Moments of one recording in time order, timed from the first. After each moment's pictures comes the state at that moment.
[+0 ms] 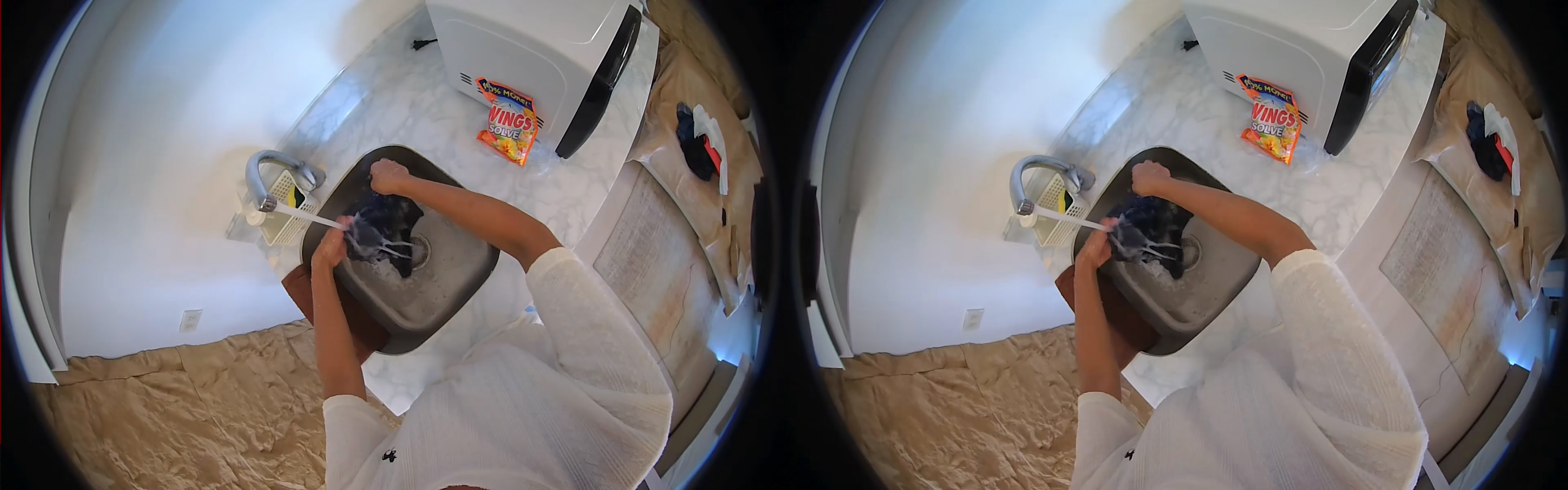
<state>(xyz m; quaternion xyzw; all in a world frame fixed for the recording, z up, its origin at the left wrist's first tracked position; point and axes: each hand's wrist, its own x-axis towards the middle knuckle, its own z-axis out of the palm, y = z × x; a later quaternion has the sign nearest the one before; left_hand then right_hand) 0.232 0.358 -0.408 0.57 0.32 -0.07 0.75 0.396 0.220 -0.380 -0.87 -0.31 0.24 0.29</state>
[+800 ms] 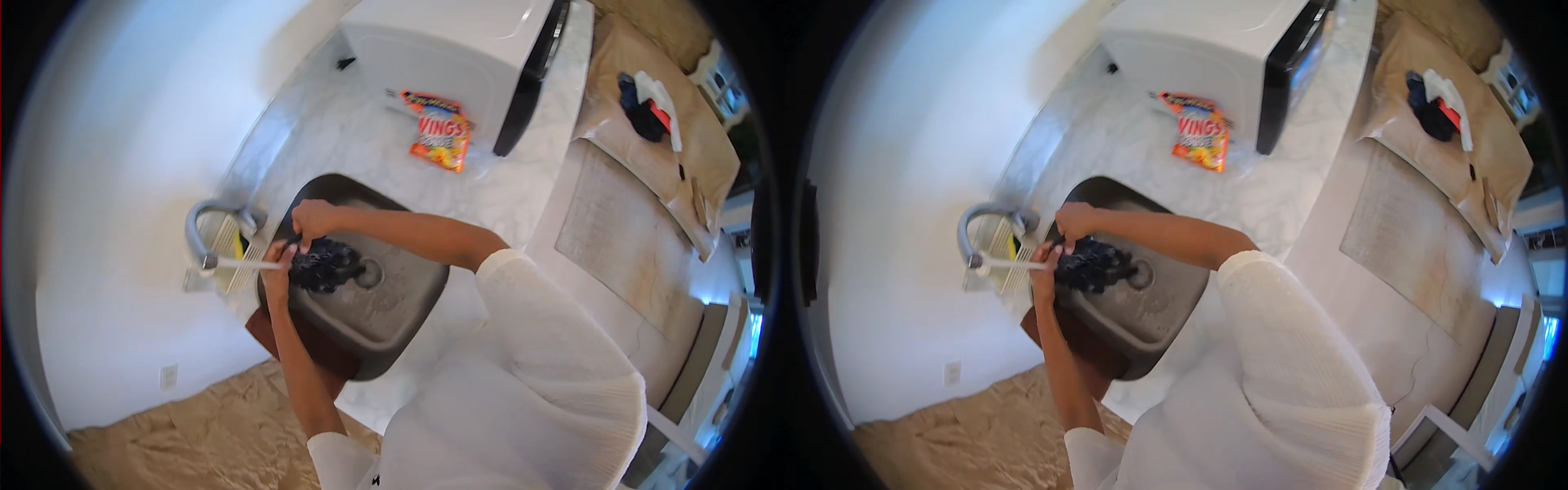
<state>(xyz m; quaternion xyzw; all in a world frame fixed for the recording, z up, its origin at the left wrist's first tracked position) 0.242 0.327 -0.356 0.79 0.22 0.11 0.57 0.393 0.217 -0.362 -0.74 -0.53 0.26 0.33</state>
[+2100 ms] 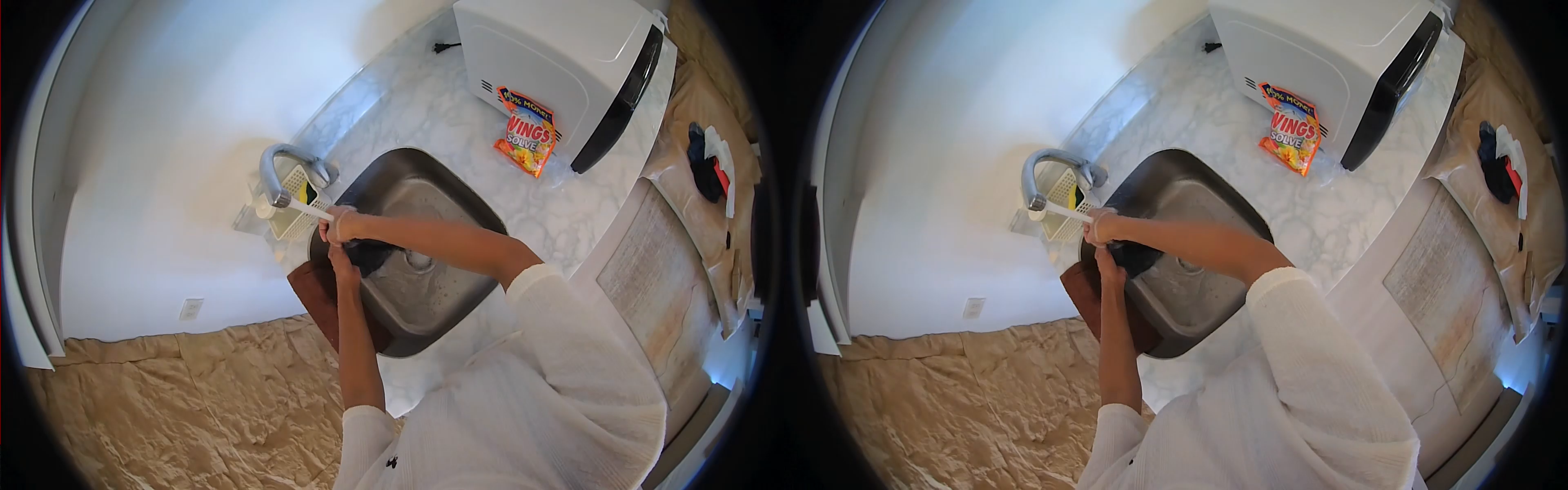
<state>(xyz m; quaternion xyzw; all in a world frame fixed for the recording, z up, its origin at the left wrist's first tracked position) 0.194 0.320 -0.422 0.50 0.28 0.31 0.76 0.308 0.284 -0.344 -0.71 -0.43 0.37 0.41</state>
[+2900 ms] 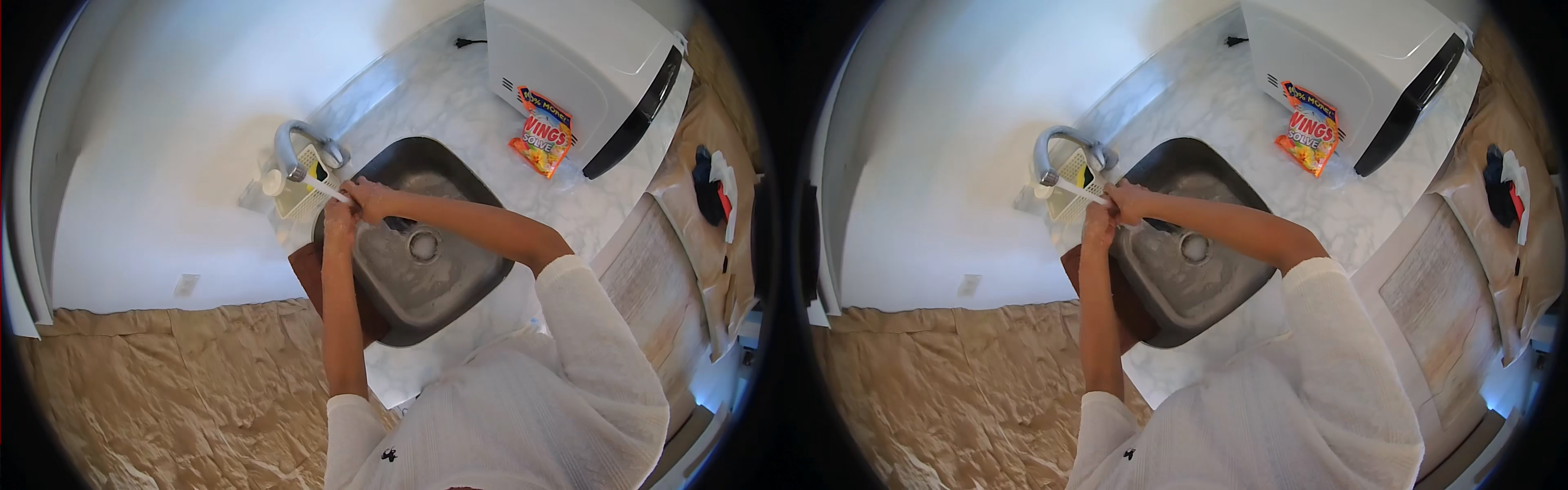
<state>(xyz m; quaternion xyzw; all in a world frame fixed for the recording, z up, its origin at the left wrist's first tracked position) 0.232 0.336 -0.353 0.58 0.32 0.17 0.73 0.323 0.250 -0.347 -0.76 -0.50 0.26 0.32</state>
